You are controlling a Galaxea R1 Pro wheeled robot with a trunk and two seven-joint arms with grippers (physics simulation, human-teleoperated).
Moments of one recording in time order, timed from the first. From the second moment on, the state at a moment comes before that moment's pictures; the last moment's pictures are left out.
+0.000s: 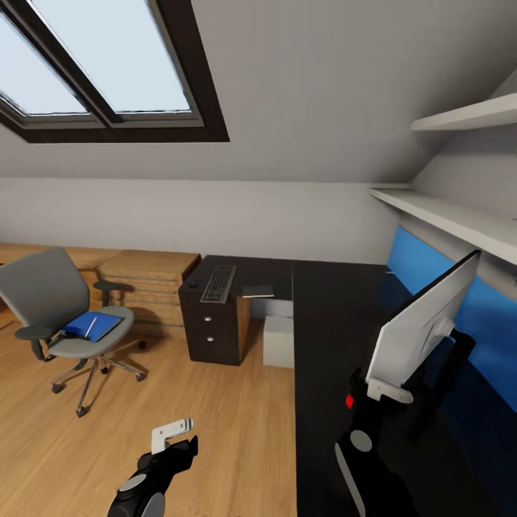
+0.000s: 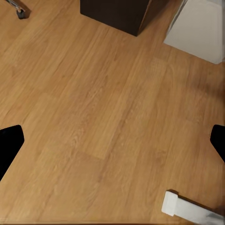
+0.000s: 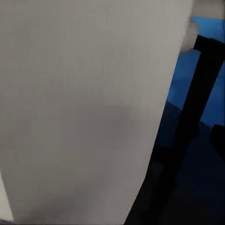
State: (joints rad) left arm -0.05 -0.01 -0.20 -1.43 0.43 0.49 0.46; right arm -0.37 0.12 -0.03 -0.93 0.16 -0.24 -0.70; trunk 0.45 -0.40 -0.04
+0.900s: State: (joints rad) left arm -0.05 -0.01 -0.22 -1.43 0.41 0.48 0.46; right arm -0.37 0.12 -0.03 -0.93 0.15 -0.24 -0.71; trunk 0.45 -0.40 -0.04
